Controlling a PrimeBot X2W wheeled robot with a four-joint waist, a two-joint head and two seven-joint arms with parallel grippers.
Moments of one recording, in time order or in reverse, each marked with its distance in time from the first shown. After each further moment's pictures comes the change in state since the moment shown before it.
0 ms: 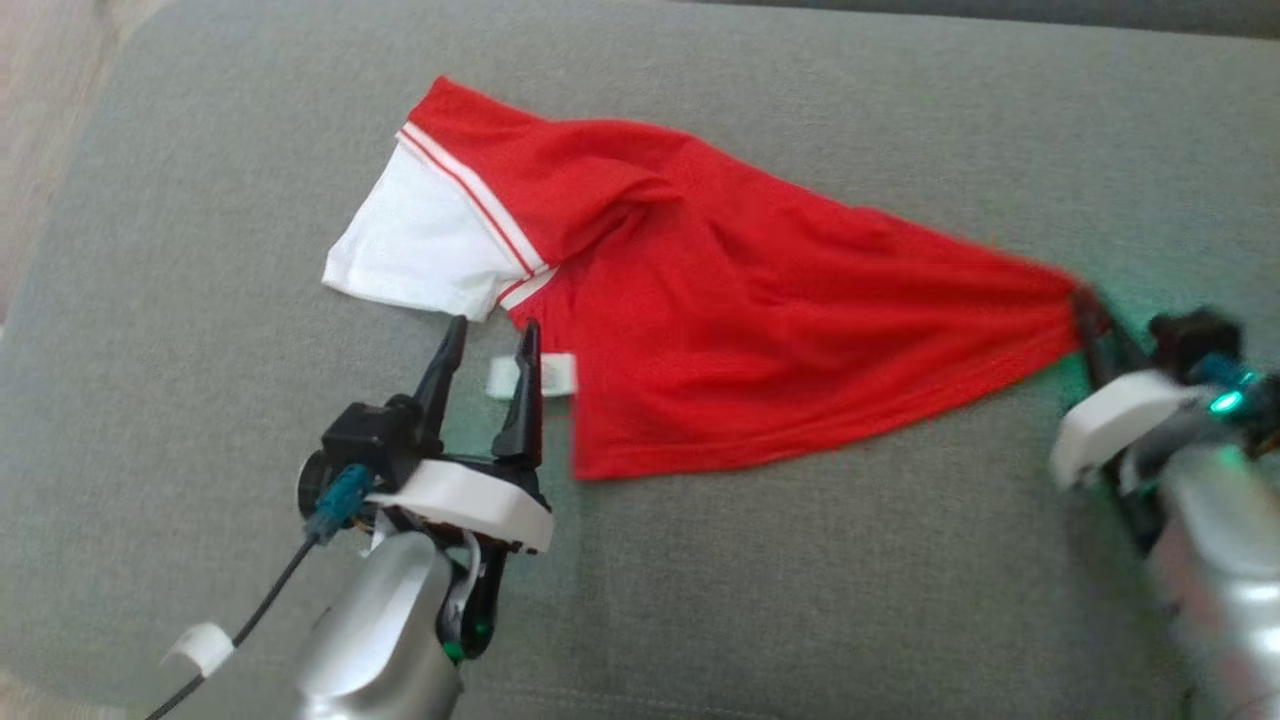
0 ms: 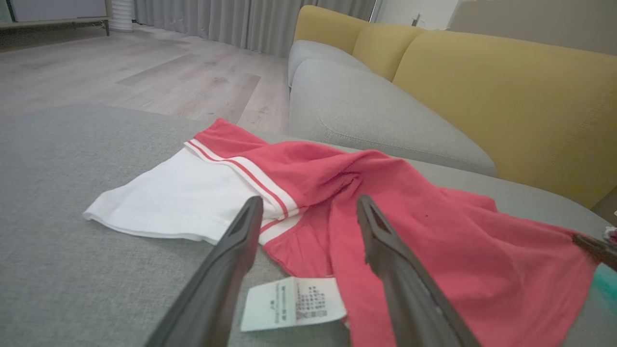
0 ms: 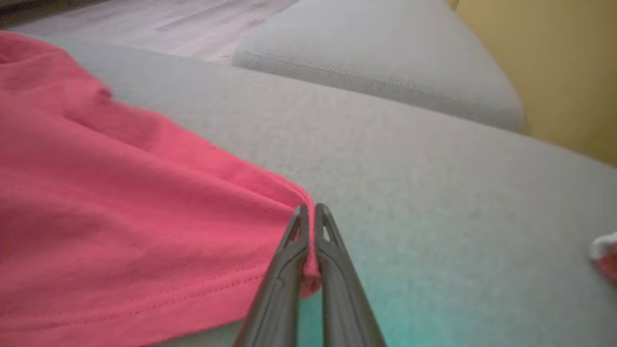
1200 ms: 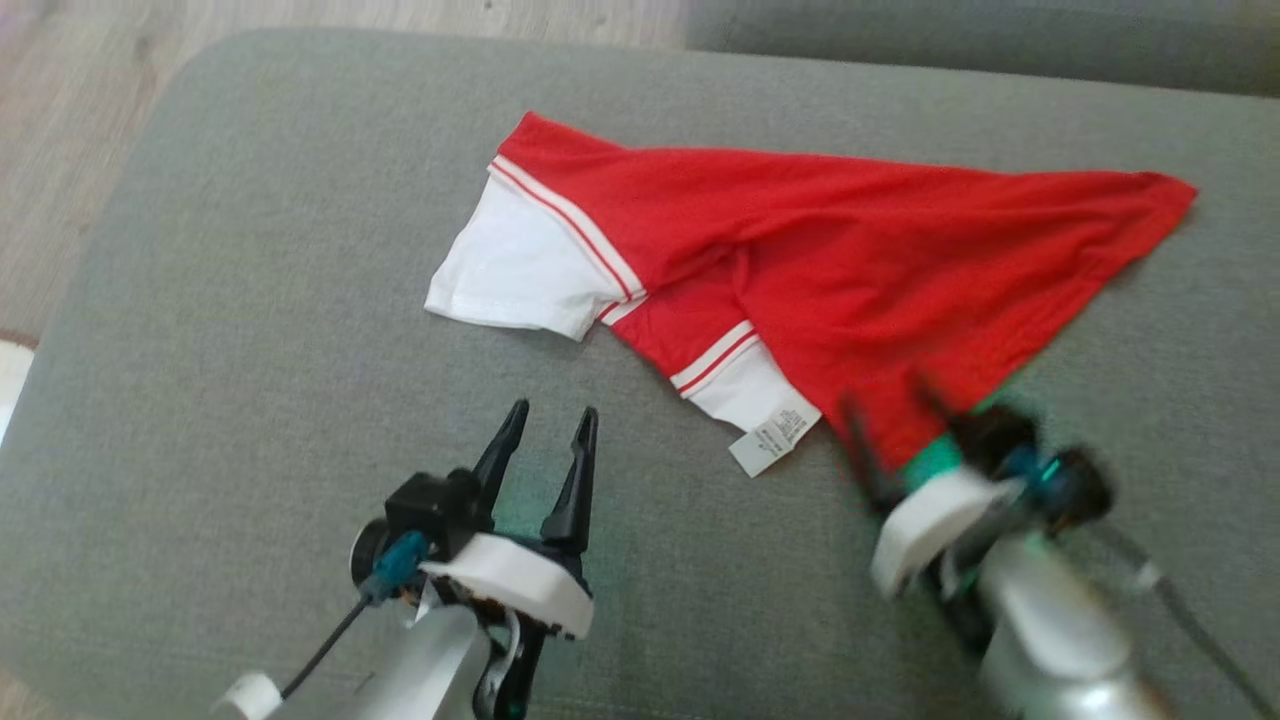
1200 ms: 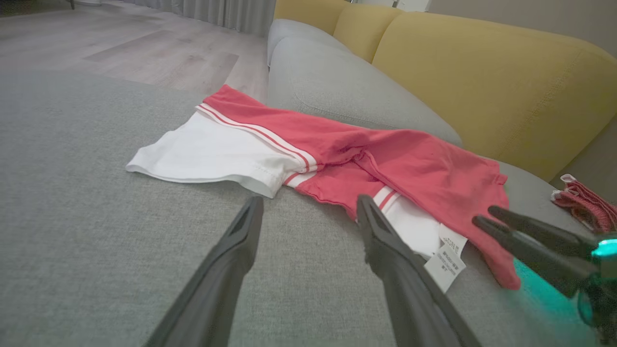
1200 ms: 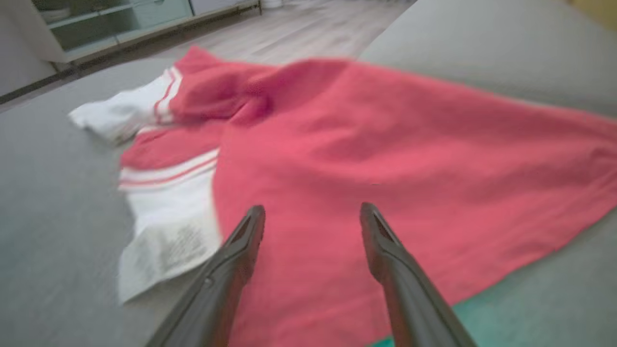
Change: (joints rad) left arm 0.071 -0.027 -0.087 0.030 0.000 -0.035 0.000; right arm 0.104 0.166 0.108 -0.120 0.021 0.000 0.009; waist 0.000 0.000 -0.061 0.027
